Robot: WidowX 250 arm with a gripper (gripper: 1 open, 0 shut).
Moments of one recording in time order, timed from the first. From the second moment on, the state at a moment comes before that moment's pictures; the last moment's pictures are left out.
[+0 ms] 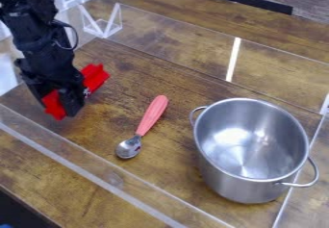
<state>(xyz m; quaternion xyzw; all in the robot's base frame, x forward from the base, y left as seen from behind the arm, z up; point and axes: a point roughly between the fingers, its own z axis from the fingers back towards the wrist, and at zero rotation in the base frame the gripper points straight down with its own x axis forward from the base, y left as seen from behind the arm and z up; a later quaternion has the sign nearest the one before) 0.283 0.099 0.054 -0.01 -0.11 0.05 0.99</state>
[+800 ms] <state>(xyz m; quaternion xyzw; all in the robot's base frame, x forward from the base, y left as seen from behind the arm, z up) 0.309 0.031 0.136 0.01 -0.13 0.04 0.99</state>
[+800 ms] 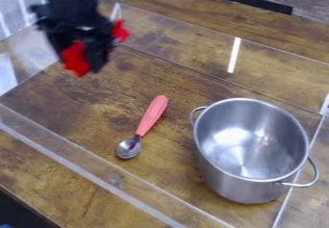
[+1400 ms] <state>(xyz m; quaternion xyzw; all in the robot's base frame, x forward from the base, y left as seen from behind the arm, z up) 0.321 -0.108 0.126 -0.03 -0.13 -0.01 0.99</state>
